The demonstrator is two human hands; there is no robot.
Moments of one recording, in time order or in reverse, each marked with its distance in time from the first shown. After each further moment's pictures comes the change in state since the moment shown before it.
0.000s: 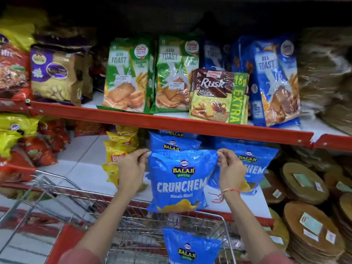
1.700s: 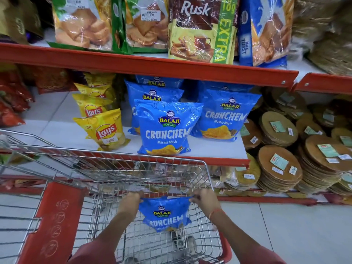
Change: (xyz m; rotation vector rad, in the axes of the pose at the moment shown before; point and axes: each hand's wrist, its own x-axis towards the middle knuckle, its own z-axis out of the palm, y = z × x) left_hand -0.211 -0.140 0.069 0.582 -1.038 -0.138; right_hand -0.170 0.147 -0.070 -0.727 -0.993 0.232
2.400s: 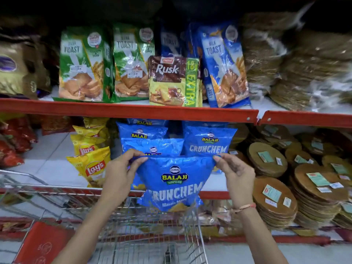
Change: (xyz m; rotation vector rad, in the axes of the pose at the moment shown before) left_hand -0.063 0.131 -0.221 -0.596 0.832 0.380; right_hand -0.048 -0.034 -0.206 1.026 0.812 -0.403
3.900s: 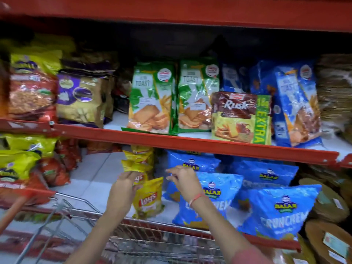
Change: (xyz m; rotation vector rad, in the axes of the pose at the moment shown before) left_hand 0.069 -0.169 -0.109 0.411 -0.073 -0.125; right_hand 0.022 0.019 0.302 -0.771 -0.709 -0.292
